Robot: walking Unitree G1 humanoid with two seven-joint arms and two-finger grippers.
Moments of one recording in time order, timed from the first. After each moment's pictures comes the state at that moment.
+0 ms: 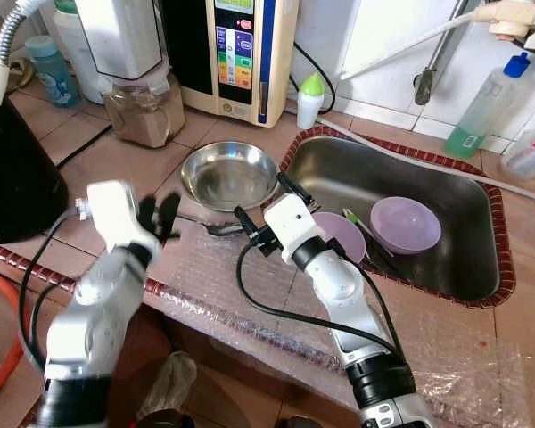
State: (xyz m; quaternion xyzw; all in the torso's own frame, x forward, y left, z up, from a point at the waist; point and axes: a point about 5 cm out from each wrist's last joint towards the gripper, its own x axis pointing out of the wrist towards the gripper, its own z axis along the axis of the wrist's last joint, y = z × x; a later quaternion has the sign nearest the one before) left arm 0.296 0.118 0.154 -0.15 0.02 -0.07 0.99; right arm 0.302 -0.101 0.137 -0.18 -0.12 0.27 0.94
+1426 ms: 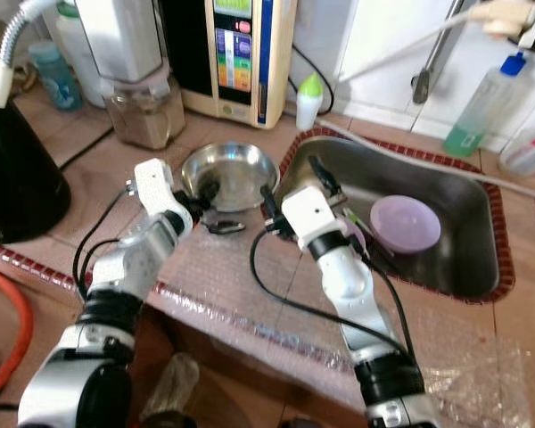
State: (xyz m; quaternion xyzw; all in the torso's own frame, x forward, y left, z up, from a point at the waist) left arm 0.363 0.096 0.124 -0.21 0.15 -0.09 0.96; right arm 0.306 -0.124 0.148 -0.22 -0.16 0.16 0.95
